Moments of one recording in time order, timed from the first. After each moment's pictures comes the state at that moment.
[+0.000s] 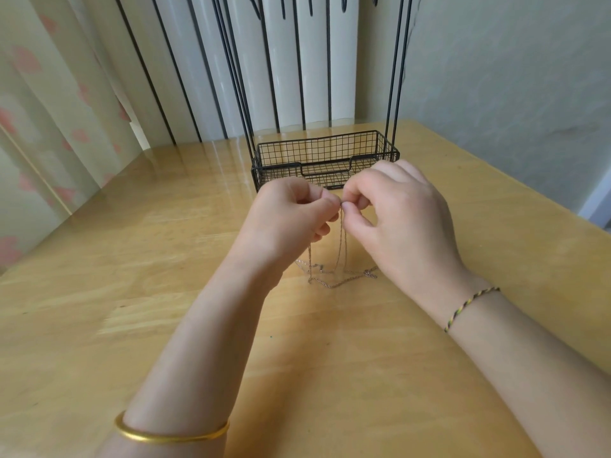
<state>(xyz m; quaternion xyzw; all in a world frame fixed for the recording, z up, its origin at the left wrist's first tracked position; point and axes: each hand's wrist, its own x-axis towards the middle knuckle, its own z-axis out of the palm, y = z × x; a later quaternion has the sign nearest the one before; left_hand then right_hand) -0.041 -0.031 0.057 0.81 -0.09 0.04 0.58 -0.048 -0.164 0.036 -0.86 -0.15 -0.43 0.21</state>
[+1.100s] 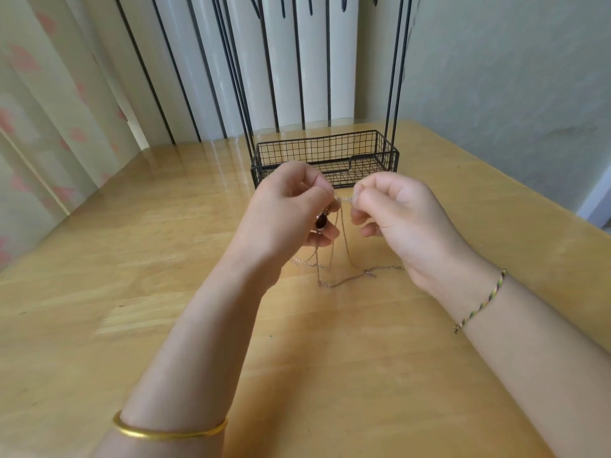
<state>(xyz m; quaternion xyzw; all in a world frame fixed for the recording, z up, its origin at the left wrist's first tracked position) -0.045 -0.032 0.064 0.77 -0.11 0.03 0.63 -0.045 -0.167 0.042 -0.76 -0.08 -0.14 0.63</state>
